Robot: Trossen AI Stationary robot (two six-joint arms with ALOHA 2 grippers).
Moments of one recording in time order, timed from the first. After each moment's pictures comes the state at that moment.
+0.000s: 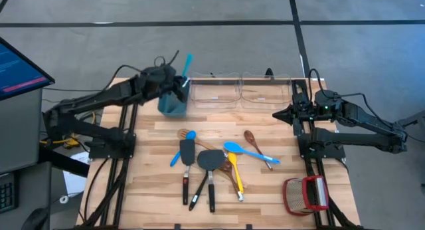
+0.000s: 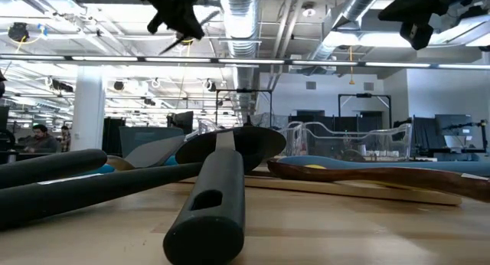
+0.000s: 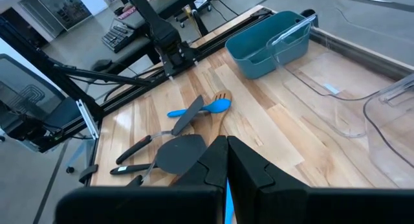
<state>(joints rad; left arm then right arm) 0.36 1.18 1.13 -0.40 -0.41 -0.27 -0.26 0.50 0.71 -0.58 -0.13 0.40</state>
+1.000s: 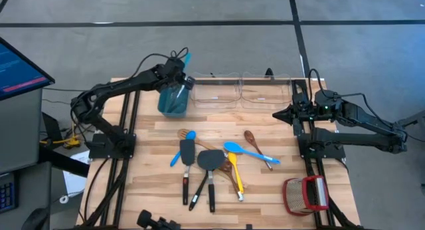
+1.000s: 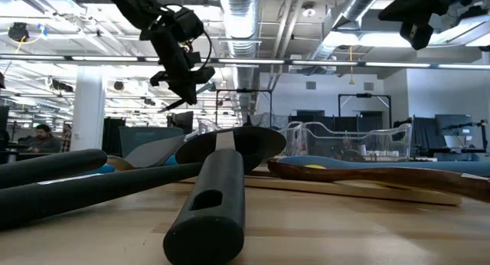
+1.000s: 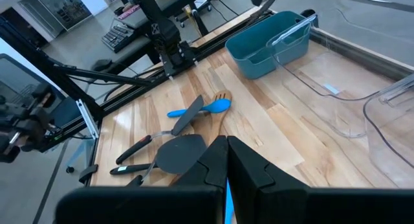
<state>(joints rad) 0.66 1.54 1.11 -0.33 -0.41 -0.27 -0.26 0.50 0.71 -0.58 -0.13 0.40</state>
